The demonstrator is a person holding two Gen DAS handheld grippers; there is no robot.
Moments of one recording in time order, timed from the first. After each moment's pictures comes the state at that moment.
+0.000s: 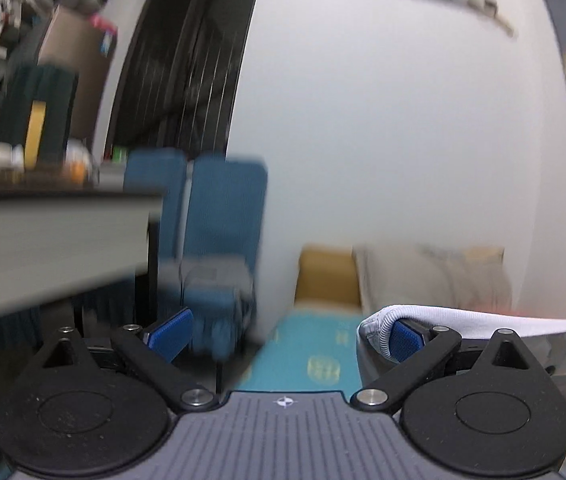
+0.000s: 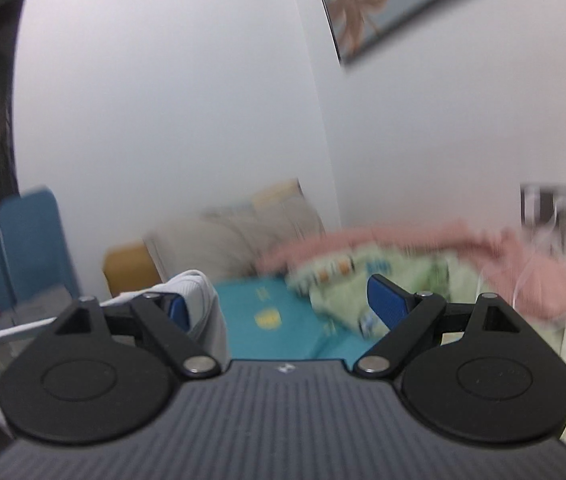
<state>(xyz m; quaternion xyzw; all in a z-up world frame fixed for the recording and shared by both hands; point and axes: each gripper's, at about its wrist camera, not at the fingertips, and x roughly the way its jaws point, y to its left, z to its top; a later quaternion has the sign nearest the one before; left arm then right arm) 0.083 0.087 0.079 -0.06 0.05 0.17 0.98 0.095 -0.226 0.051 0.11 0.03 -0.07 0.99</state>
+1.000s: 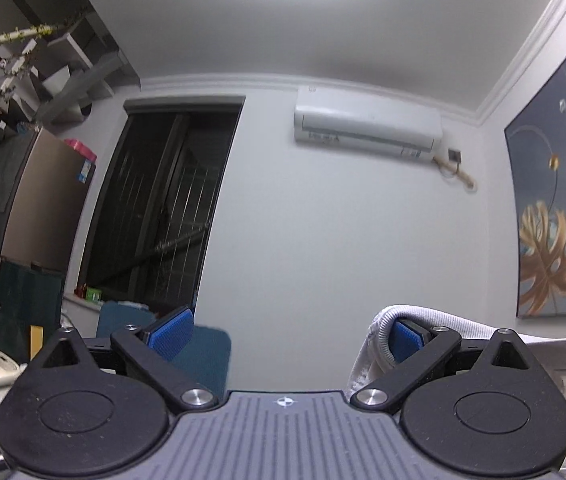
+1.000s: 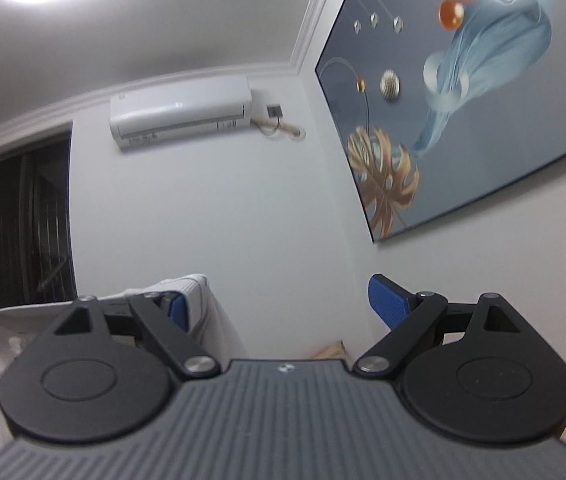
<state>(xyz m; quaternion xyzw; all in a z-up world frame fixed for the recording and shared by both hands) -0.049 0.068 0.395 -0.06 -0.09 0.13 0.99 -0.082 -0.222 0.338 0.12 -0.10 -0.03 0.99</state>
